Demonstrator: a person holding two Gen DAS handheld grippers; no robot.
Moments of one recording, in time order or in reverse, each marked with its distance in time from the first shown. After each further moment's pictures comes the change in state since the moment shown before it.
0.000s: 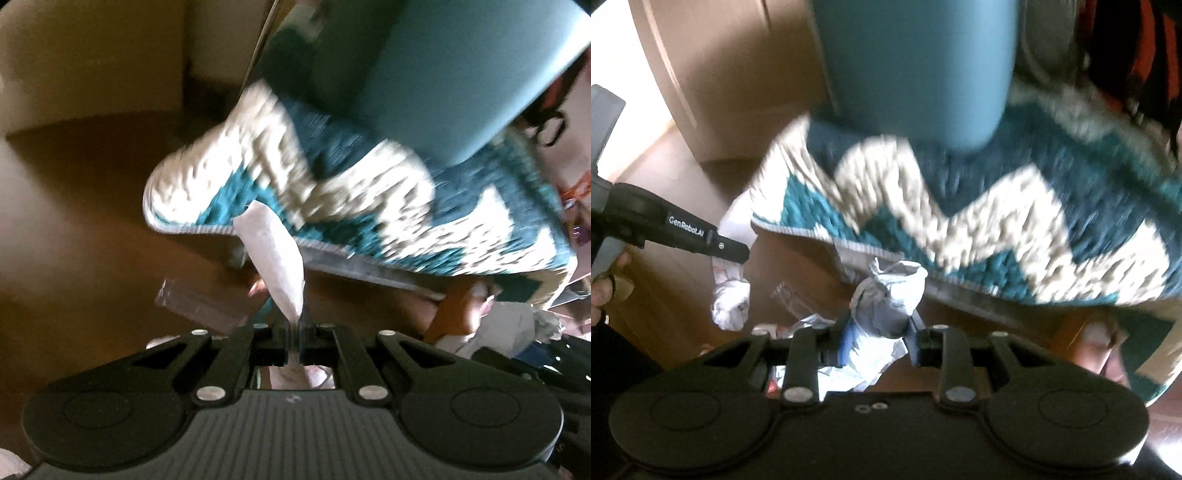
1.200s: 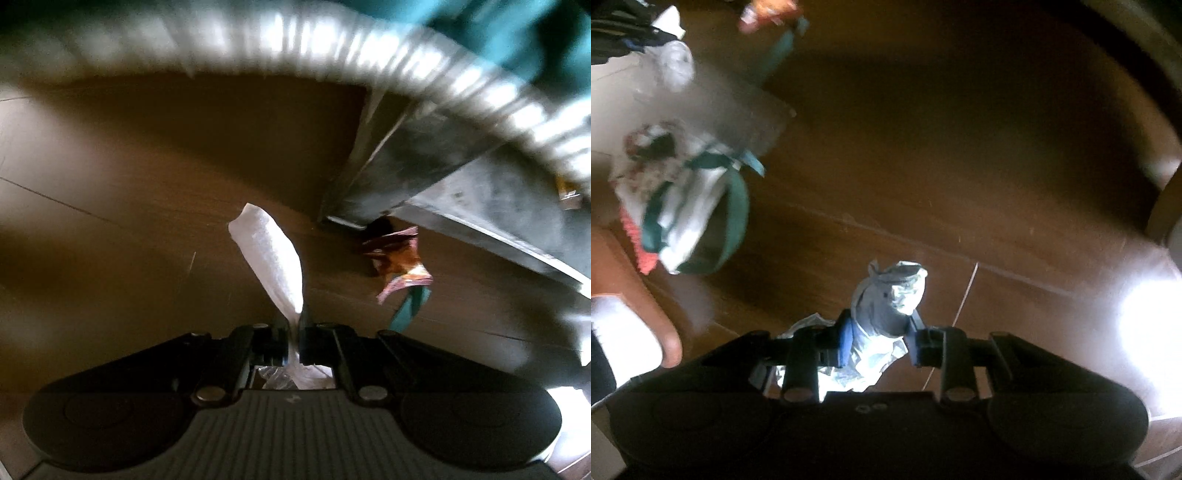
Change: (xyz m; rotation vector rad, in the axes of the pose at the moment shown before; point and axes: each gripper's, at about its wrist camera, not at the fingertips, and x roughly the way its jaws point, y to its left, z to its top) left arm 0.334 0.117 0.001 -0.081 0.325 0.225; right arm 0.299 -0.019 -0.159 0.198 0.771 -0.029
